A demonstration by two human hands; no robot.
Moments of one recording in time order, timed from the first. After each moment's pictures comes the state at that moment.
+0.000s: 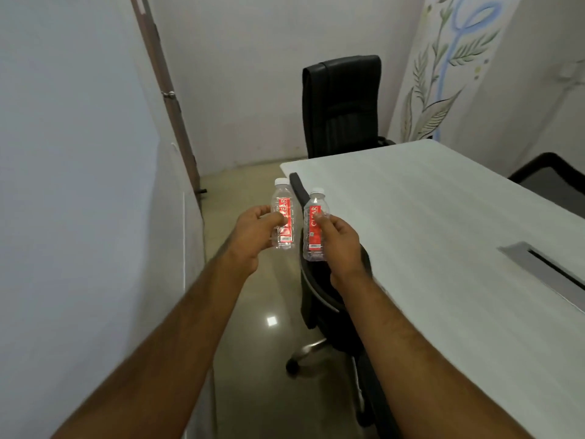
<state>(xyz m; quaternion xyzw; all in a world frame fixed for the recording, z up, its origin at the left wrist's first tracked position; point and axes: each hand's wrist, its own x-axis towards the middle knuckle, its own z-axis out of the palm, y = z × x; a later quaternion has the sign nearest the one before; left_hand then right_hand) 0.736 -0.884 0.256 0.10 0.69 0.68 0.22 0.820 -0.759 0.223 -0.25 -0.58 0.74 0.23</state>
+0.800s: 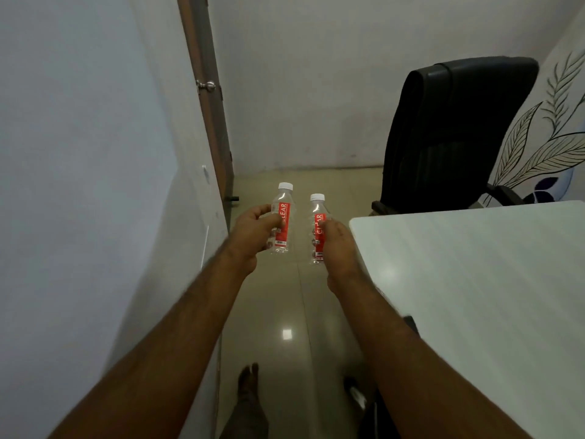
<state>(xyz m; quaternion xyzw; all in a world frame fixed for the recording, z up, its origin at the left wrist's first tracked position) 0.183 -0.816 0.192 0.01 0.70 0.69 0.19 0.257 -0.678 0.180 -0.23 -0.64 0.73 0.12</state>
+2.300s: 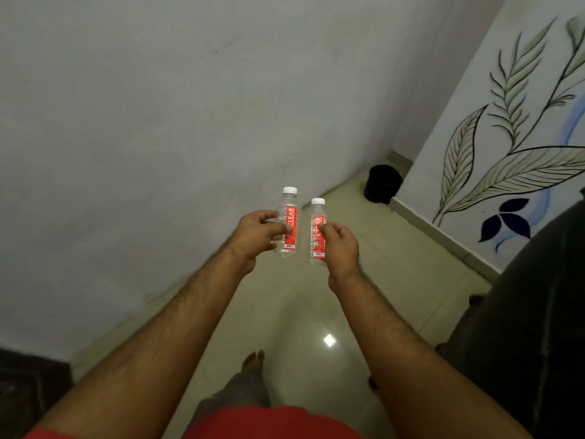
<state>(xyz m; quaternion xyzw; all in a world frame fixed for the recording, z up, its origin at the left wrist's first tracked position) -0.812 -0.125 0.139 0.18 0.68 0.57 0.42 -0.680 -0.039 0.109 -0.47 -0.45 0.68 0.34</state>
